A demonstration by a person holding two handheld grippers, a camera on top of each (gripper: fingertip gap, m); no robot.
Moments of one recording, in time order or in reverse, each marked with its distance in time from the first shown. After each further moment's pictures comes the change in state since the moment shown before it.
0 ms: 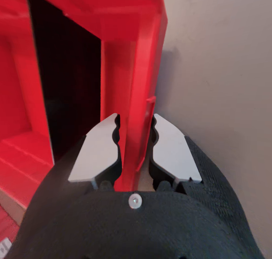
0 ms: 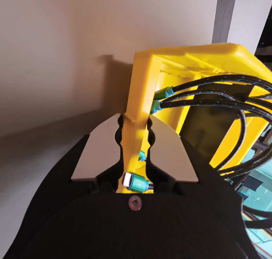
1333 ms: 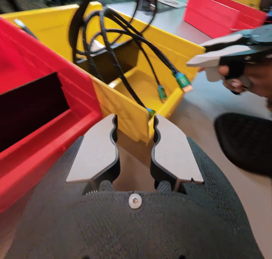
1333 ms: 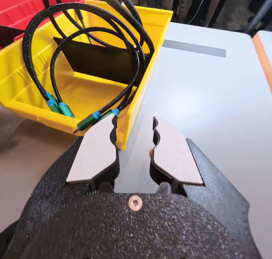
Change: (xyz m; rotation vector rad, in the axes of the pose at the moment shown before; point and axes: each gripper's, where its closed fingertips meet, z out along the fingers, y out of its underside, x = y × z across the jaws) left arm 0.289 -0.202 -0.141 0.903 0.436 -0.323; right arm -0.071 0.088 -0.109 0.660 0.116 1.093
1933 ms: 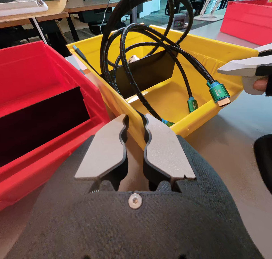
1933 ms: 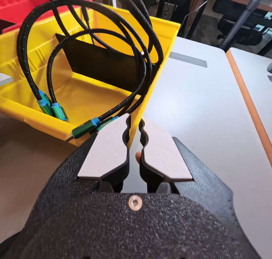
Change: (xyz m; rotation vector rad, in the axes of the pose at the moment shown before) left arm -0.012 -0.010 0.015 0.120 -0.269 0.086; right arm -0.009 -0.003 -0.003 0.034 0.134 -0.083
